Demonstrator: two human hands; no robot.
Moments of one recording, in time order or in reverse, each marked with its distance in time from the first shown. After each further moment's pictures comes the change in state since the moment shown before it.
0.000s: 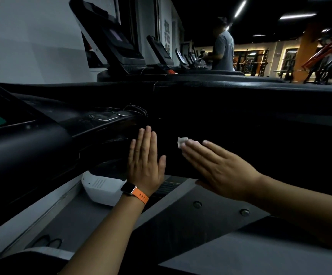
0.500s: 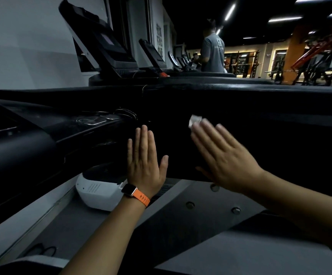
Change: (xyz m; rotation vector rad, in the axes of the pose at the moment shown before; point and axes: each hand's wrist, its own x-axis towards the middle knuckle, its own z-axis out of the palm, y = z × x) left_hand 0.011 0.025 -0.003 0.020 -0.042 -0.038; right_hand -0.017 0.019 -0.002 0.024 0.075 0.243
